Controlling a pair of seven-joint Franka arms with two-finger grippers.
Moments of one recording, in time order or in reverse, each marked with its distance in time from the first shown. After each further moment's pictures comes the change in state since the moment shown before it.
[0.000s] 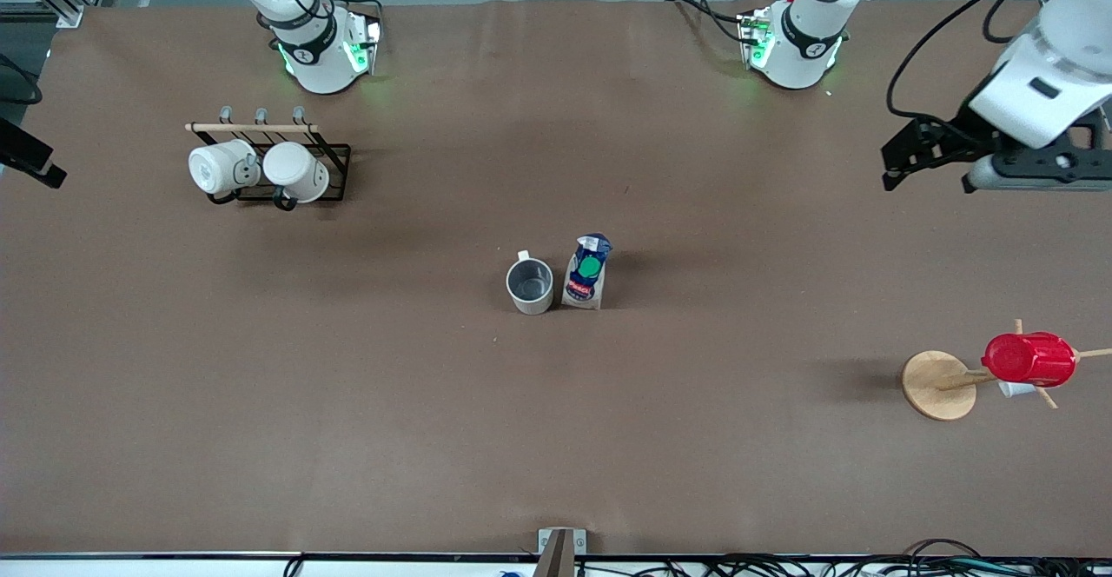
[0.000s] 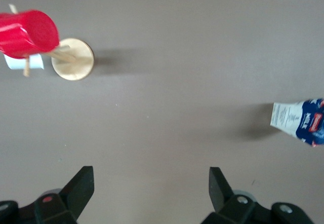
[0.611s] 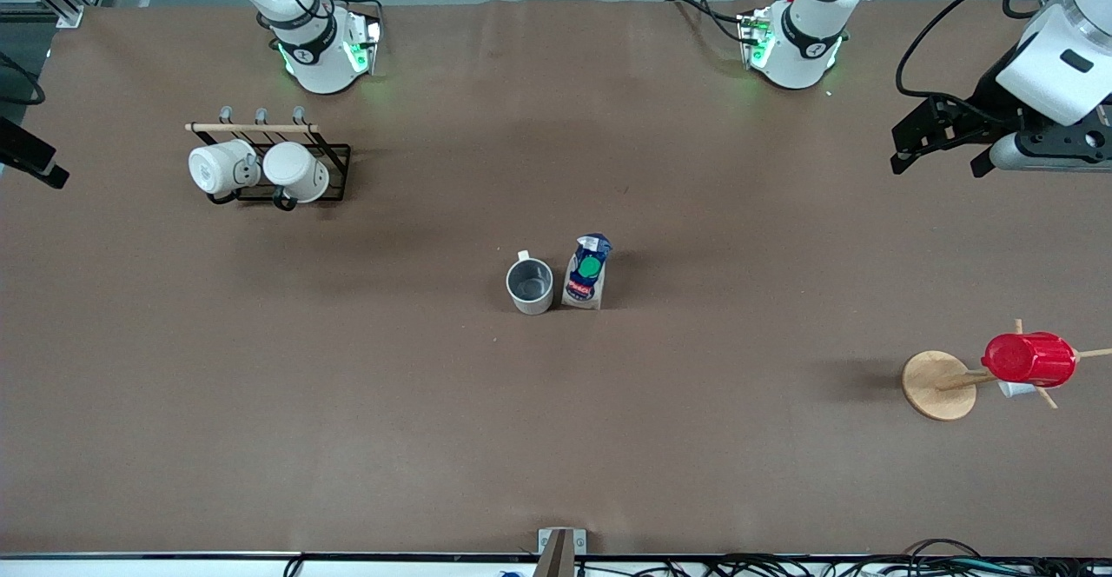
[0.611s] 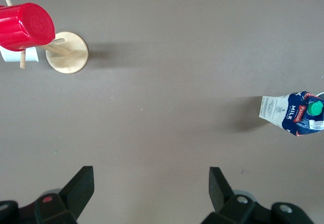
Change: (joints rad) left arm -0.015 0.008 0.011 0.050 -0.026 -0.081 -0.002; right arm 0.005 0.002 0.003 0.000 0.000 0.004 0.000
